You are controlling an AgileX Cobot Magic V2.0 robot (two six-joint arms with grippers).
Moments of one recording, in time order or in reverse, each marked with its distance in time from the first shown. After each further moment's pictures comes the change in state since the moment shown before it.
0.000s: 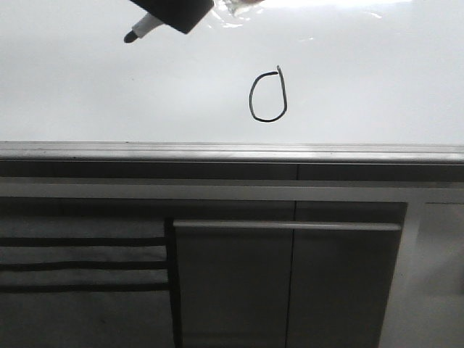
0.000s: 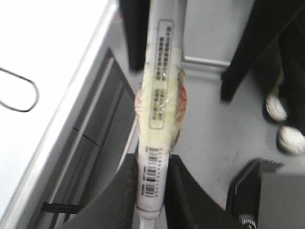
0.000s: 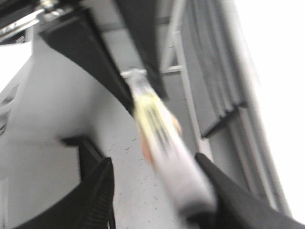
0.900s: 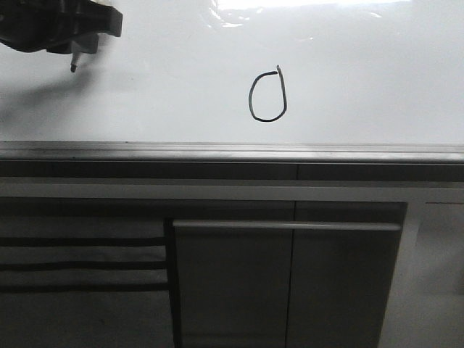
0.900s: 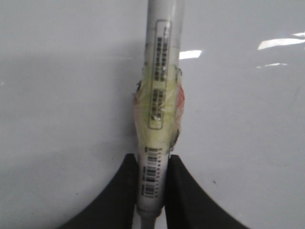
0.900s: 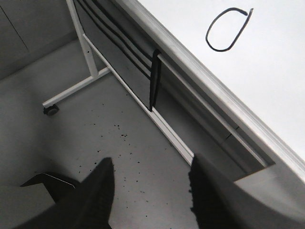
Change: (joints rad) left arm 0.311 0.282 0.181 -0.334 -0.973 -0.130; right arm -0.316 -0.341 0.306 -0.014 -0.083 0.147
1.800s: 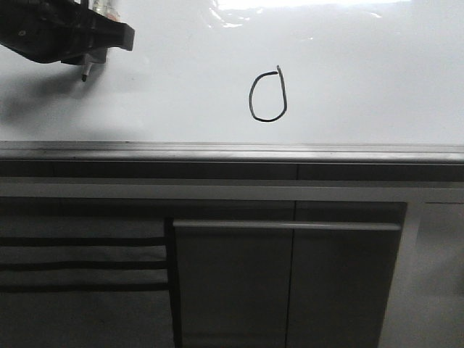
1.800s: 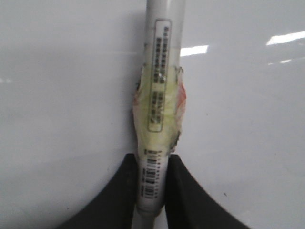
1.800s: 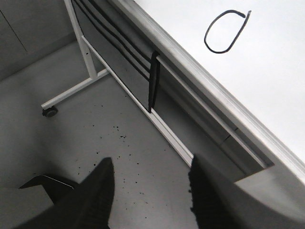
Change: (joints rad) left arm 0.003 0.072 -0.037 0.003 -0.026 0.002; right arm 0.000 0.000 0.000 0.000 -0.006 0.002
